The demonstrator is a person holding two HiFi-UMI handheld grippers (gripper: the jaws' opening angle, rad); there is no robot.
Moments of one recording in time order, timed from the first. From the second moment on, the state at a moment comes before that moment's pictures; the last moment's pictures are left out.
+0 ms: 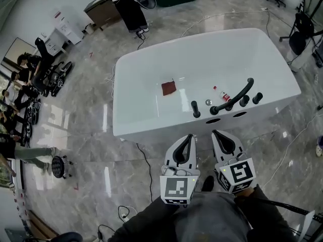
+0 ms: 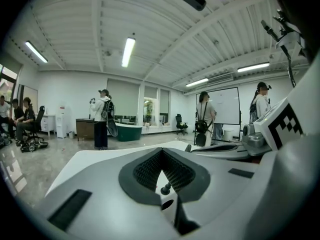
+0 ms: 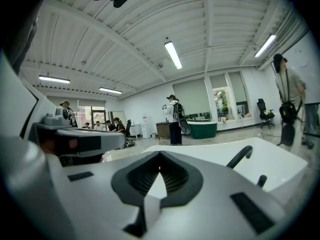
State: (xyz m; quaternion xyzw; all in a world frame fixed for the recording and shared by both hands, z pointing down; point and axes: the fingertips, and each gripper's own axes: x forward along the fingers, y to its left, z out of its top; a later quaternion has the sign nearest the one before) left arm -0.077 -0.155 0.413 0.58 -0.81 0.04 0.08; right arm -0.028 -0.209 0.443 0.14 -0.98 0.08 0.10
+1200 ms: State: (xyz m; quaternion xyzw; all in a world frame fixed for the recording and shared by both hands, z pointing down) left arm -0.239 -0.213 0.457 0.64 -0.76 0.02 0.14; right arm -0.165 -0.277 0.472 0.24 -0.96 0.07 0.14
